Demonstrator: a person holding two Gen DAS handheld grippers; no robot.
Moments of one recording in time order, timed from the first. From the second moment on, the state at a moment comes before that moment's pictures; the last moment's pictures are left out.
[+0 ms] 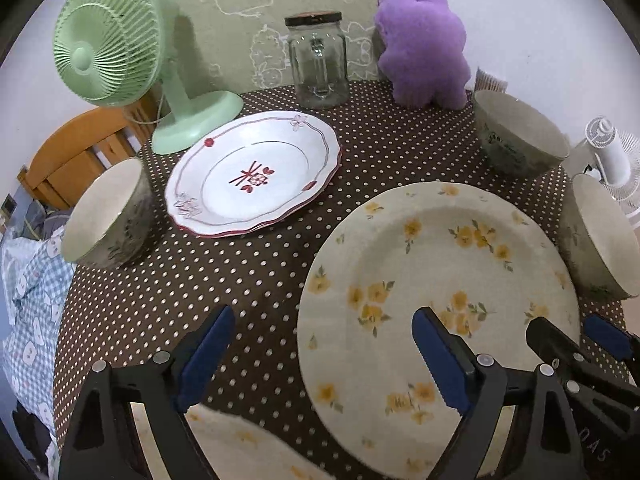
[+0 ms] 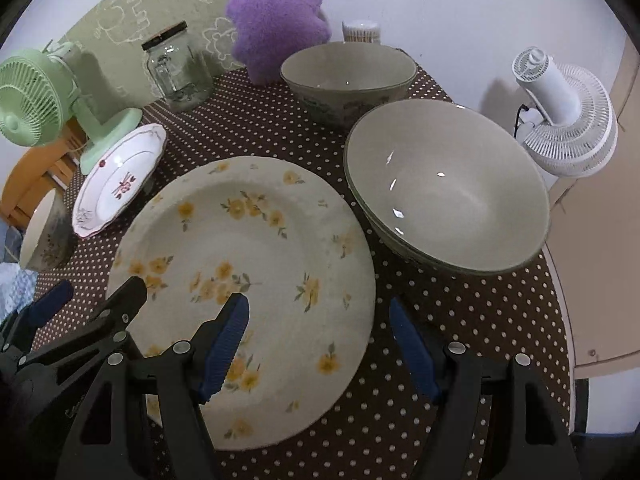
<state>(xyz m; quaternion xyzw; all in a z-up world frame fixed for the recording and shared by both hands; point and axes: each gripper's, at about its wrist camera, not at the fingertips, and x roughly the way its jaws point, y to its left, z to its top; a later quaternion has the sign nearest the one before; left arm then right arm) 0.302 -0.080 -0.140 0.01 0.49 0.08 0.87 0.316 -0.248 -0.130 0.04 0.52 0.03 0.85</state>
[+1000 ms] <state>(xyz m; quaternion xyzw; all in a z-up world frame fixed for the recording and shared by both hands) 0.335 -0.084 -0.162 0.02 0.52 0.02 0.86 0.340 -0.236 -0.156 0.02 0.53 0.00 0.85</state>
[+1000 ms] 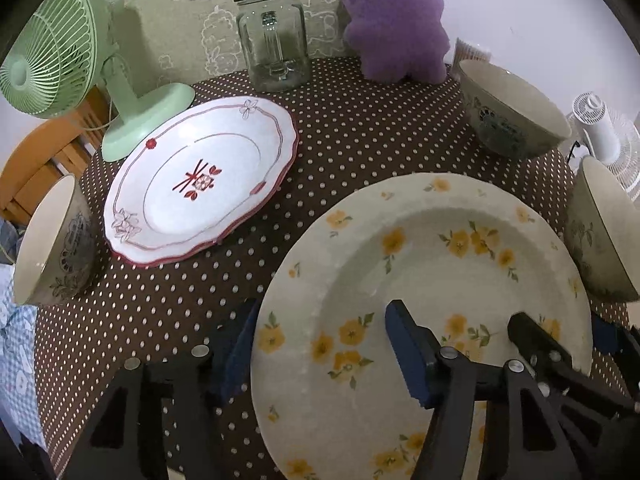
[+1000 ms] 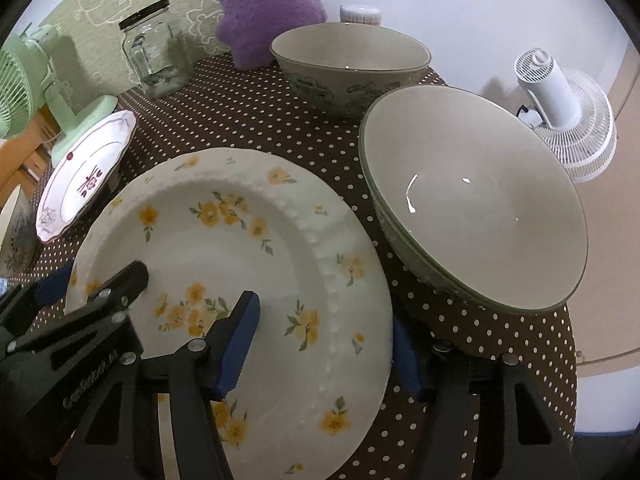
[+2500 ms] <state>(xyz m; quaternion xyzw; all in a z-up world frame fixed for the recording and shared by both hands) 0.274 -0.070 -0.116 -0.02 0.53 0.03 0.85 0.283 -0.238 -0.101 0.06 0.53 -0.02 0.85</state>
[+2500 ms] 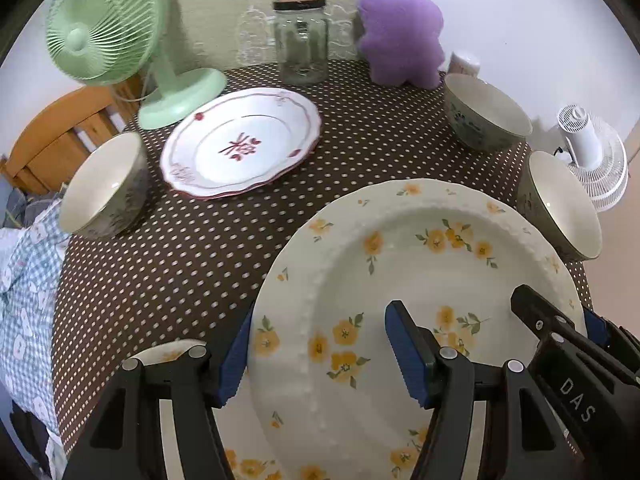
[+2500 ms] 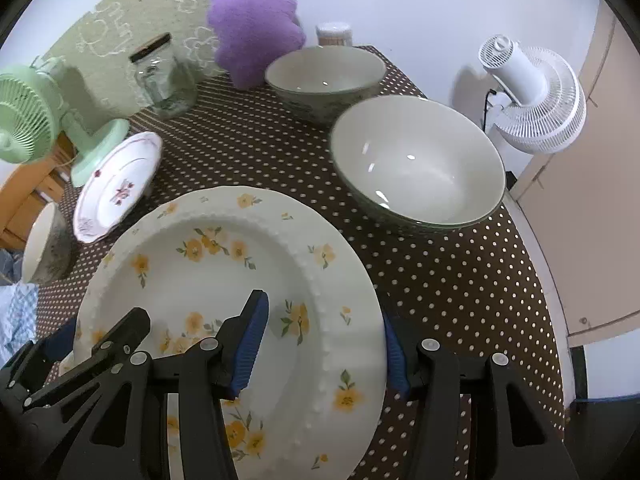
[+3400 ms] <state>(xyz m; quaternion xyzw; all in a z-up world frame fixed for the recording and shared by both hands) 0.169 0.027 -0.114 -0.07 0.52 0.07 0.85 0.201 -0.144 -0.095 0.02 0.53 0.03 0.85</state>
